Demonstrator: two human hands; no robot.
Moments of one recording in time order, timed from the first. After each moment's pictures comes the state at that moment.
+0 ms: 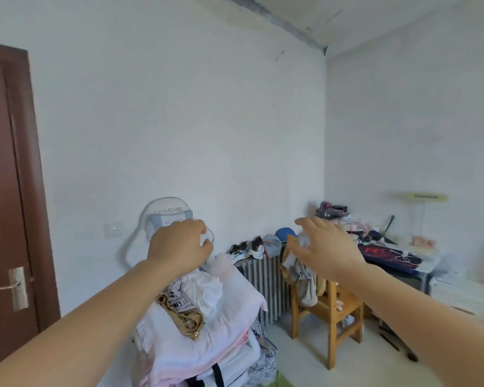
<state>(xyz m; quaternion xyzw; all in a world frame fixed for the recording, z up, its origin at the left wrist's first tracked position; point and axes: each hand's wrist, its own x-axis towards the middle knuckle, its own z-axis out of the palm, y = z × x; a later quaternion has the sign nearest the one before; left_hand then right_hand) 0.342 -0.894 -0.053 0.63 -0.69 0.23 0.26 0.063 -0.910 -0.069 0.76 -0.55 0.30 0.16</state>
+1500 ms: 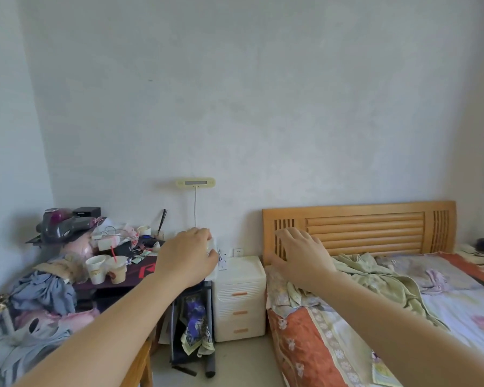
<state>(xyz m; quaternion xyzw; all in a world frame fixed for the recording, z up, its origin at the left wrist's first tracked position) -0.329 -1.618 -0.133 0.21 -0.93 0.01 0.29 -0.466 -1.425 -0.139 0.41 -0.88 0.14 0.20</state>
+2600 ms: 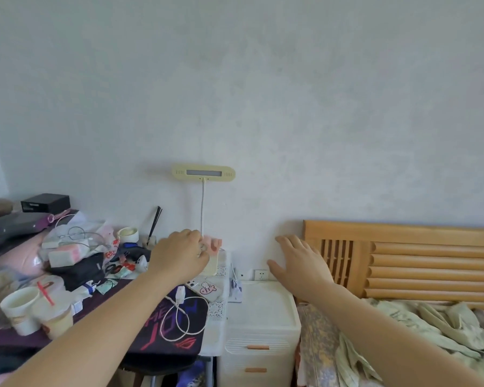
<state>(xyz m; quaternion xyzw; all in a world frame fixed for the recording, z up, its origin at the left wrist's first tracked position) -0.747 -2.011 -0.207 0.30 -0.93 0.02 0.22 -0.911 -1.815 -0.214 0.47 -0.86 0.14 0.13</state>
